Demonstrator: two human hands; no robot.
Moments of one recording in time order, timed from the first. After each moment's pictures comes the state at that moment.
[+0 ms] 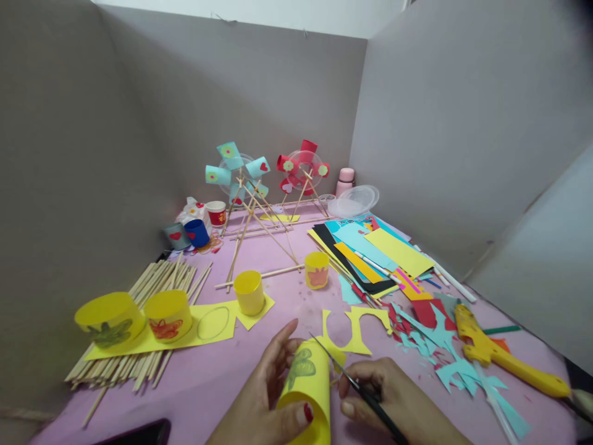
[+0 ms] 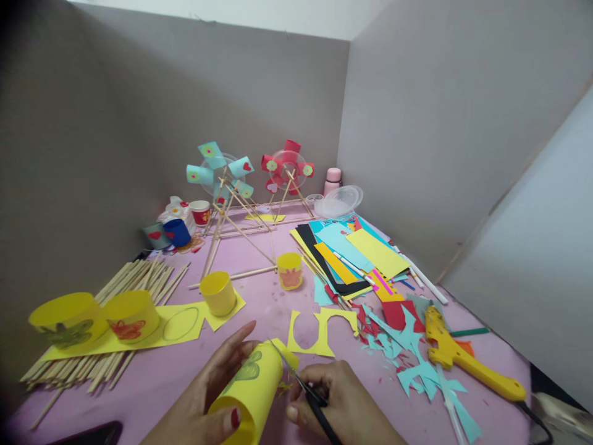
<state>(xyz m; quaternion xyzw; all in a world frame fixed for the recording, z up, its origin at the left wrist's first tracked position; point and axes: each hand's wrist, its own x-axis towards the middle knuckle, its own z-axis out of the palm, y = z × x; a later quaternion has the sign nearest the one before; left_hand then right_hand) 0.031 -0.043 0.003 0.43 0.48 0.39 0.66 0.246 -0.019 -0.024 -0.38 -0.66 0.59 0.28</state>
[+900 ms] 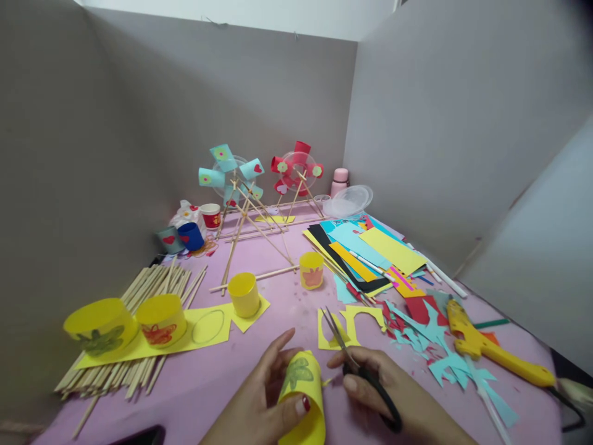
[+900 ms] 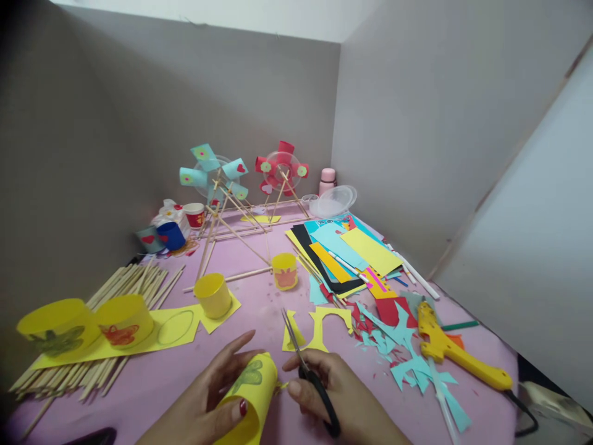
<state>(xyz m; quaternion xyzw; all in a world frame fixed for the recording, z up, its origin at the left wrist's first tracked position) 0.031 -0.038 -0.005 0.47 0.48 0.35 0.66 0.248 -0.021 -0.022 -0.42 -0.59 0.63 0.29</state>
